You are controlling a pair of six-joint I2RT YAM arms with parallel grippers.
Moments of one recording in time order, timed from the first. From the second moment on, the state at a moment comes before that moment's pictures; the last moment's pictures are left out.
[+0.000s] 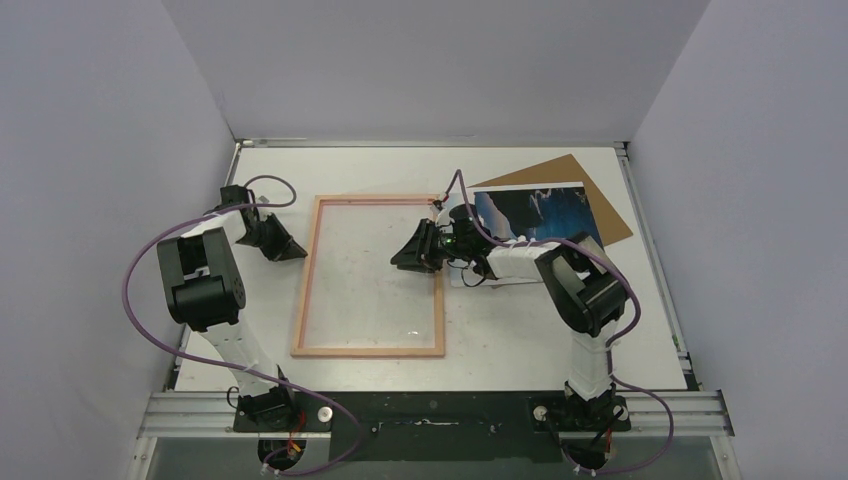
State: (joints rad) left arm 0.25 1.90 1.20 -0.55 0.47 -0.44; right arm 0.62 1.93 1.03 0.42 -0.65 1.06
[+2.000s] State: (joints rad) left arm 0.25 1.90 1.20 -0.55 0.47 -0.44; right arm 0.66 1.96 1.21 -0.02 -0.53 0.89
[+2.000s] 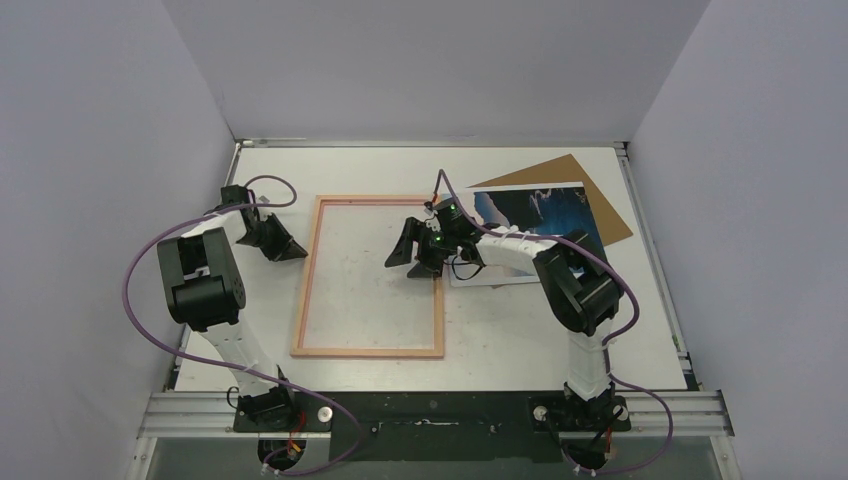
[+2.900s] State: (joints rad) left arm 0.25 1.90 1.20 -0.56 0.47 -0.43; right arm 0.66 1.96 1.37 -0.40 -0.38 0.84
